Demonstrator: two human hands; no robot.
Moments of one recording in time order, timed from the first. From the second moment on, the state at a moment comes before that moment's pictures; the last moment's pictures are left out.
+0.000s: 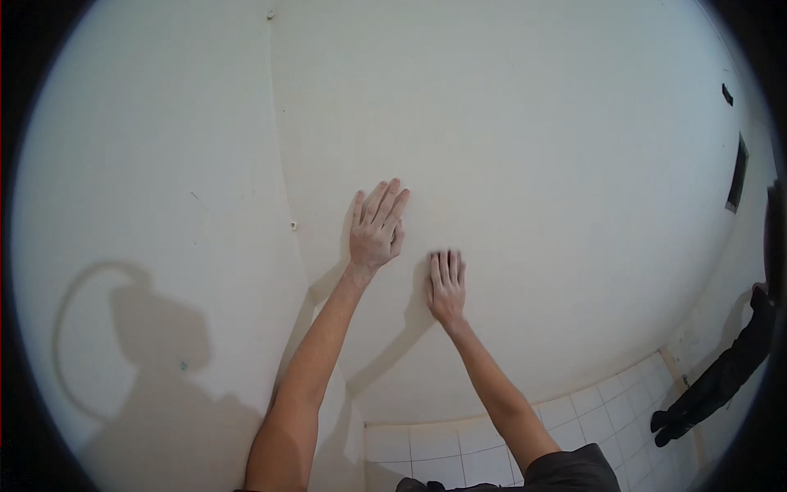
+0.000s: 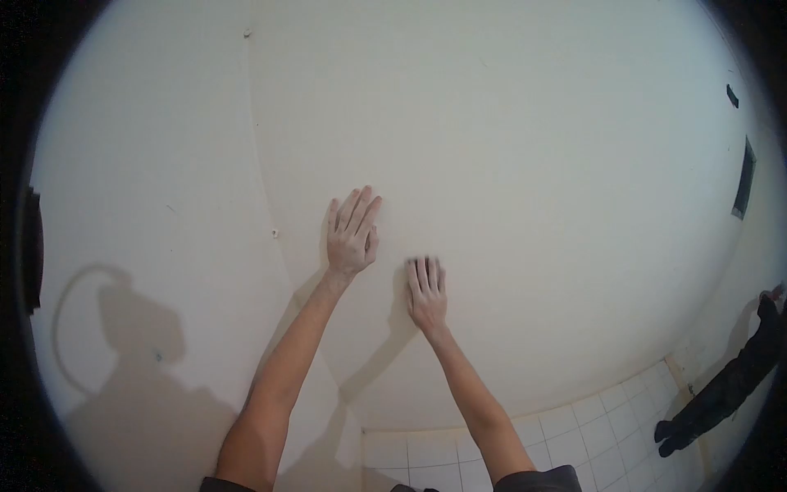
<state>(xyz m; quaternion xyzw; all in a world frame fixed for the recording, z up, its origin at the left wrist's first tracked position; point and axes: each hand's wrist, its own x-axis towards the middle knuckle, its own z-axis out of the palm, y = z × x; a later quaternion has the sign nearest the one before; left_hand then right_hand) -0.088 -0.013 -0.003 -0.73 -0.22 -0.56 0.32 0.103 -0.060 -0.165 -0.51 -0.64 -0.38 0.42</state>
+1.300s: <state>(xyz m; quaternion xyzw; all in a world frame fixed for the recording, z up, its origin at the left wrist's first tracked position) -0.090 -0.012 -0.011 -0.74 -0.25 -0.53 0.32 0.104 -0.071 -0.124 -0.49 -0.69 -0.37 0.38</state>
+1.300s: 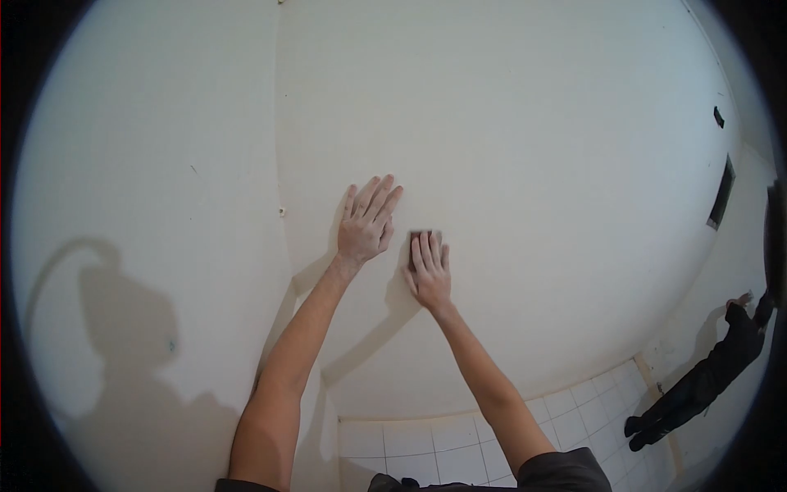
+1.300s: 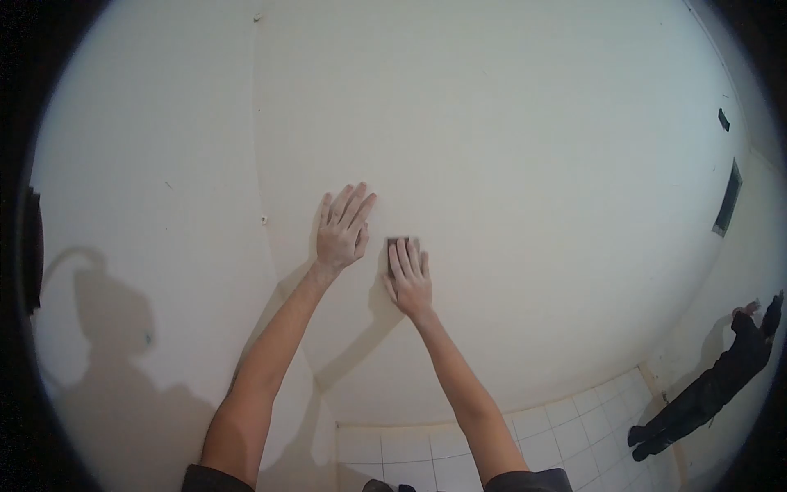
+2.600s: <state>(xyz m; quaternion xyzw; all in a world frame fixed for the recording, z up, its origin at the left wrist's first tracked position) -0.089 -0.013 -0.014 -0.75 -0.25 -0.52 0.32 0.096 -0.077 -0.138 -0.53 -0.66 -0.33 0.42</state>
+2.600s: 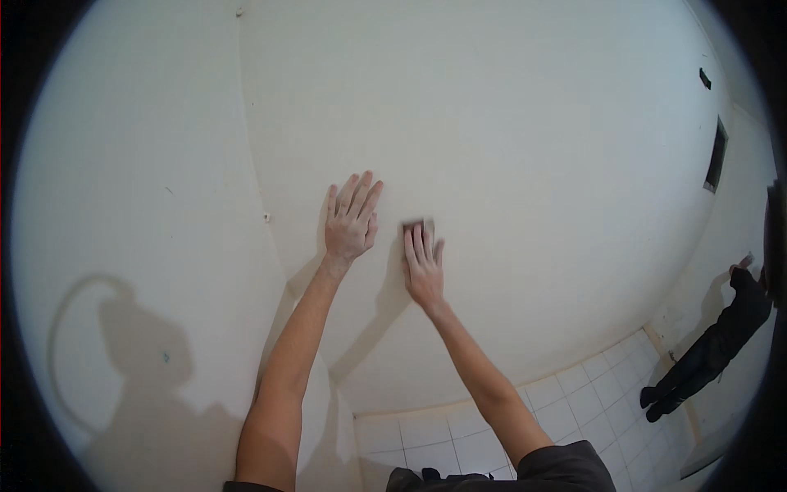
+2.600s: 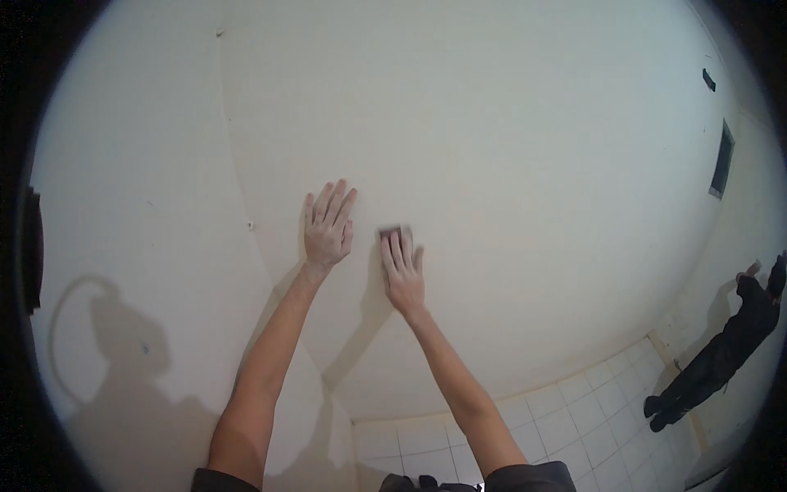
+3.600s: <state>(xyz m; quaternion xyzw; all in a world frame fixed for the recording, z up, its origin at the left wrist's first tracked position) -0.088 -0.007 -0.017 -0.75 -0.25 -0.52 0.33 0.078 -0.073 -0.038 -0.54 -0.63 -0.34 0.44</state>
